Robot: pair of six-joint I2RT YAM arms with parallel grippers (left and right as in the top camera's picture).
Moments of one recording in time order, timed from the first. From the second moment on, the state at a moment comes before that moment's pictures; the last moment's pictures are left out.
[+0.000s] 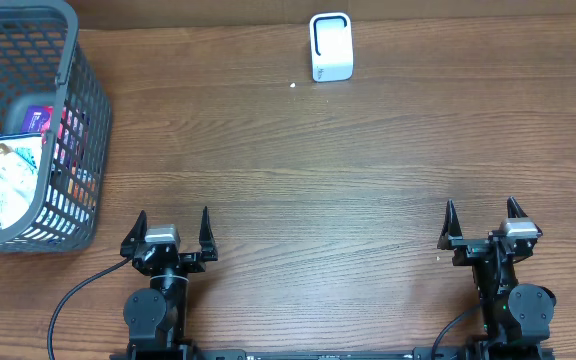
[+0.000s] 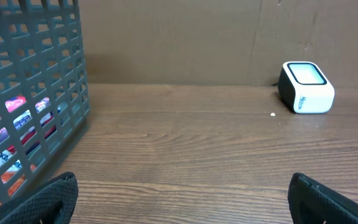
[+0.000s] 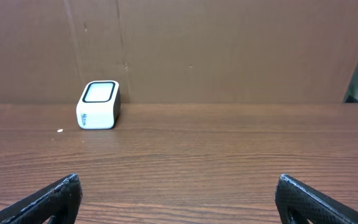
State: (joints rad) left arm 0.02 0.02 0.01 -0.08 -0.03 -0.02; right arm 0.01 0.01 0.02 -0.03 -0.02 0.02
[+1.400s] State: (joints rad) left arm 0.02 0.02 0.01 -0.01 0.10 -0.14; right arm 0.01 0.01 0.02 -0.03 -0.02 0.02
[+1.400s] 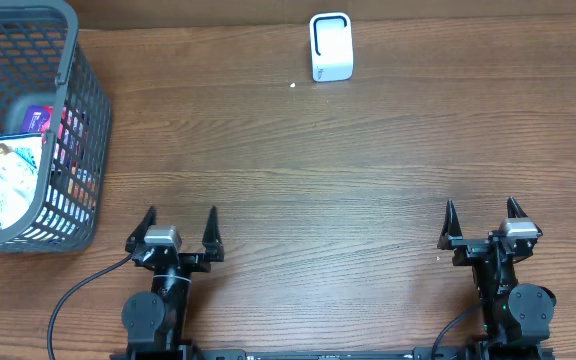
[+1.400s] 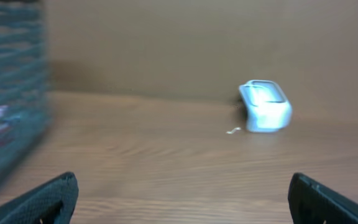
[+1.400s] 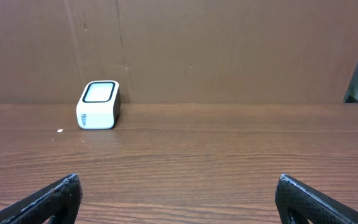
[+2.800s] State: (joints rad) left arm 0.02 1.02 1.66 -1.22 0.26 -0.03; right arm 0.01 0.01 0.02 -0.04 -0.02 0.02
